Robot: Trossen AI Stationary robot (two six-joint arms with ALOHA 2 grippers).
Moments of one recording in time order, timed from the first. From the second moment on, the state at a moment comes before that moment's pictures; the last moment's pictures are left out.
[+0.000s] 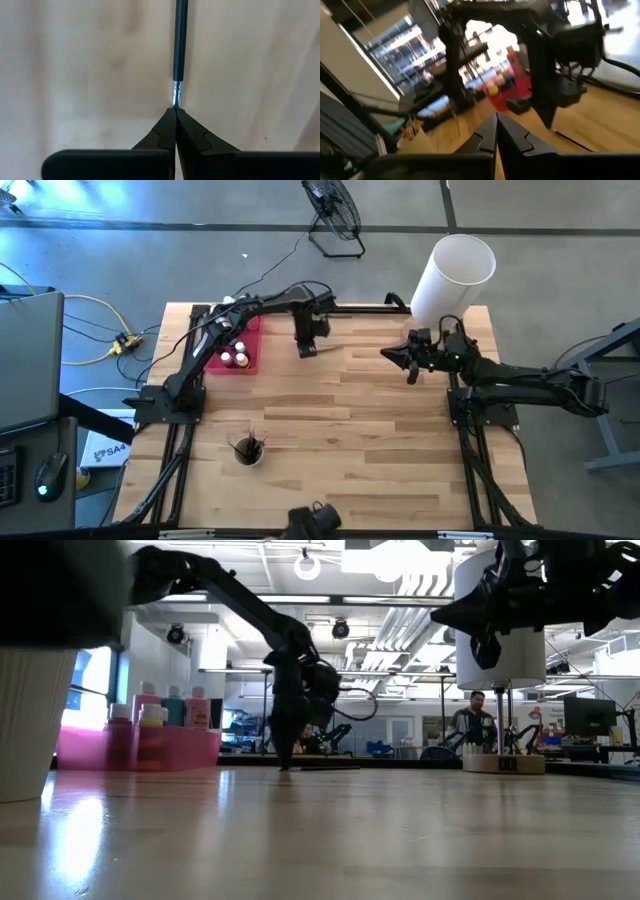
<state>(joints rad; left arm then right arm) 0.58 2.35 1.96 -1.22 0.25 0.40 -0.42 0.78 0.27 0.53 -0.24 0.50</state>
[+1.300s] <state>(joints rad) 0.33 2.33 2.30 -1.18 0.19 0.46 0.11 1.13 0.82 -0.41 0.34 0.09</state>
